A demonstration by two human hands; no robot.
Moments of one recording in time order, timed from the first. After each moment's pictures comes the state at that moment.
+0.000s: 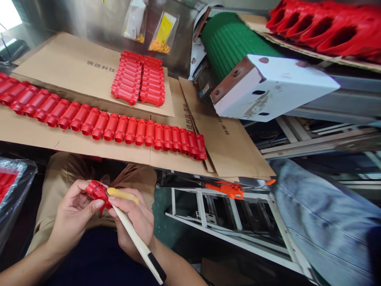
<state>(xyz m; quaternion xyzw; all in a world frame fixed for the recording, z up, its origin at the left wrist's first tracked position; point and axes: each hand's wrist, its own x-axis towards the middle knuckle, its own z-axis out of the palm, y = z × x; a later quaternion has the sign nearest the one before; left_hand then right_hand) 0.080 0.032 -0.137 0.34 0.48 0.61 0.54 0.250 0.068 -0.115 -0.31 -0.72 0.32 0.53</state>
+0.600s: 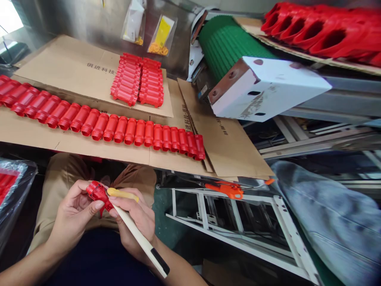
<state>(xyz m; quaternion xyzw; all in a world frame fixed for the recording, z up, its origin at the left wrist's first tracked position) 0.080 0.033 -0.134 0.33 0.47 0.60 0.55 0.253 0.070 -0.110 -0.31 -0.72 0.34 0.52</state>
